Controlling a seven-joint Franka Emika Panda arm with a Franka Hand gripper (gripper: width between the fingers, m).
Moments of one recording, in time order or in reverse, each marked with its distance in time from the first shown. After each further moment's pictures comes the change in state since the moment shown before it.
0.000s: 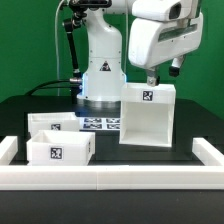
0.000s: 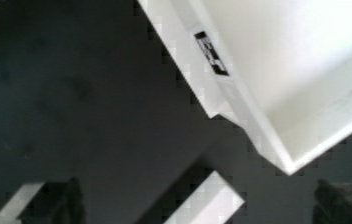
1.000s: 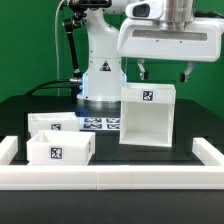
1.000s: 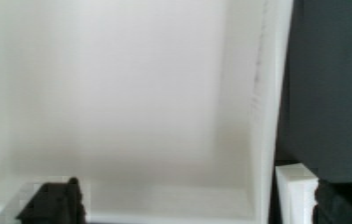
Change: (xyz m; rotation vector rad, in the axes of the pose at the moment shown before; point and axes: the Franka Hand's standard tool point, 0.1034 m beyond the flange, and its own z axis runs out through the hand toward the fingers) arm -0.027 -0.042 0.017 -0.012 0.072 0.979
